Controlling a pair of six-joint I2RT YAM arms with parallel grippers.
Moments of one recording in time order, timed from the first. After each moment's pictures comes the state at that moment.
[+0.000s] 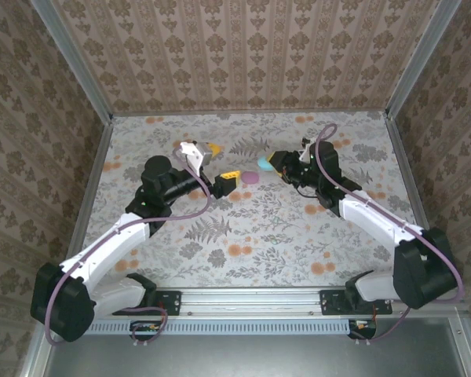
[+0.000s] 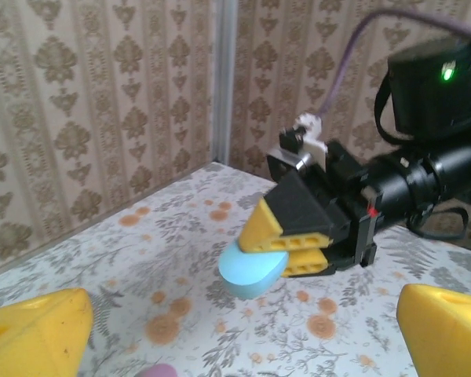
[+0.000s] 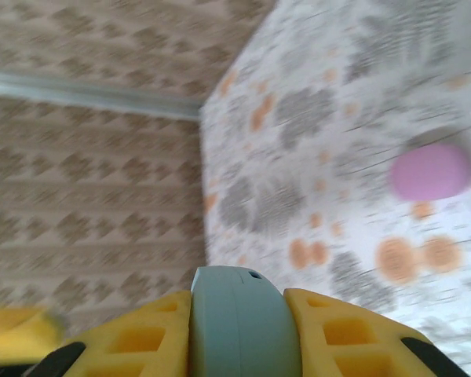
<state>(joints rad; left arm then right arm) -0.55 1.10 0.75 0.32 0.51 -0.05 0.37 1.38 0.85 0.11 -0.35 1.14</state>
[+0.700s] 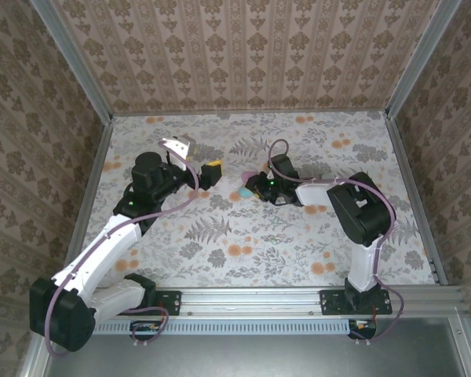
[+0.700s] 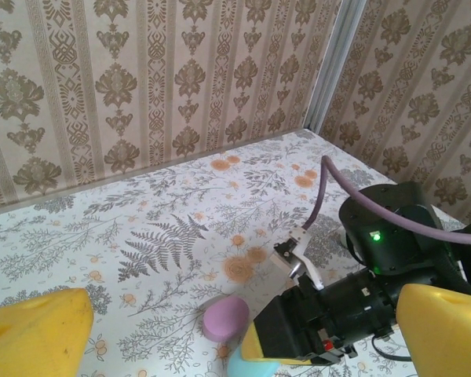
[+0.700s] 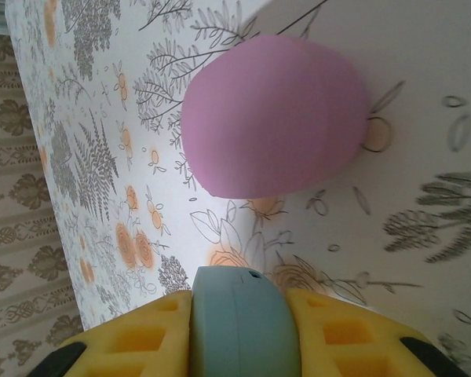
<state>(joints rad) -0.47 1.05 0.79 0.08 0.34 -0.12 0.48 1.93 1.00 0.19 -0.37 1.07</state>
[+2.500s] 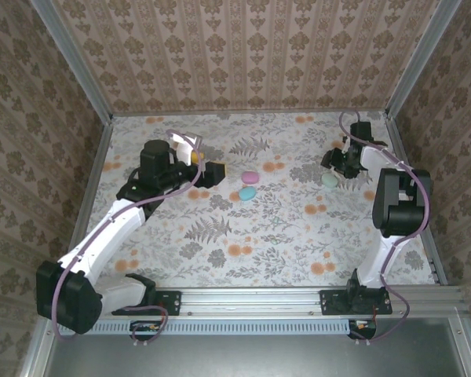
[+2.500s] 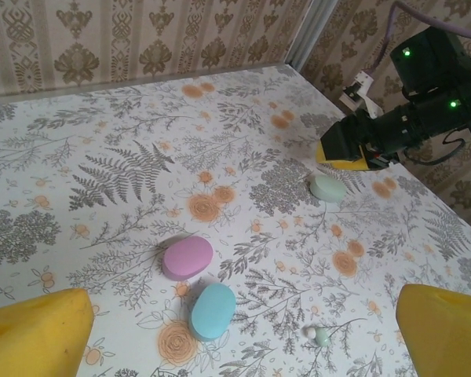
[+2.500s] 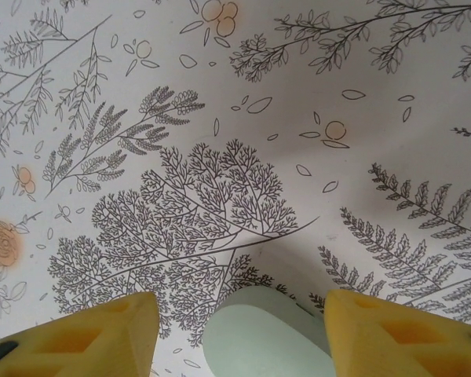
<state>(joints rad) -0.45 1.17 0.93 -0.14 0.46 -0.20 -0.13 1.90 1.31 -0.55 -0.23 0.33</state>
